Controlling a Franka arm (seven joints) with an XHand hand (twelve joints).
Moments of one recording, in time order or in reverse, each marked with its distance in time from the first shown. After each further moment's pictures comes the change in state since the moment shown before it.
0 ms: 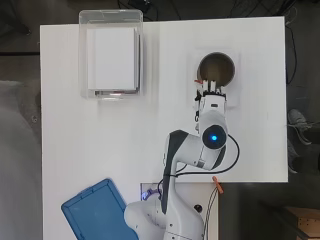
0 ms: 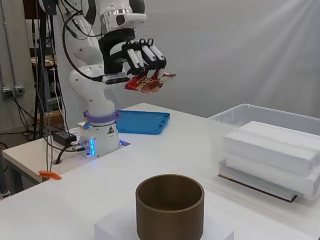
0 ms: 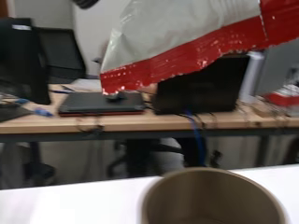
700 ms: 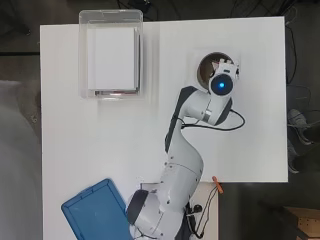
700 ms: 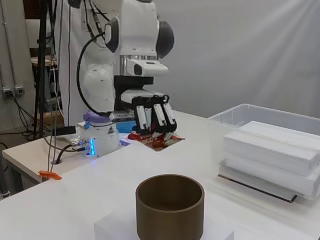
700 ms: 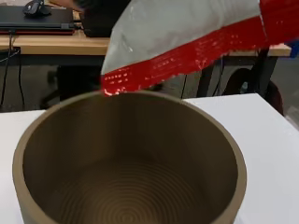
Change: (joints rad) arm 0.795 0.569 -0.853 0.316 0.087 0.005 0.062
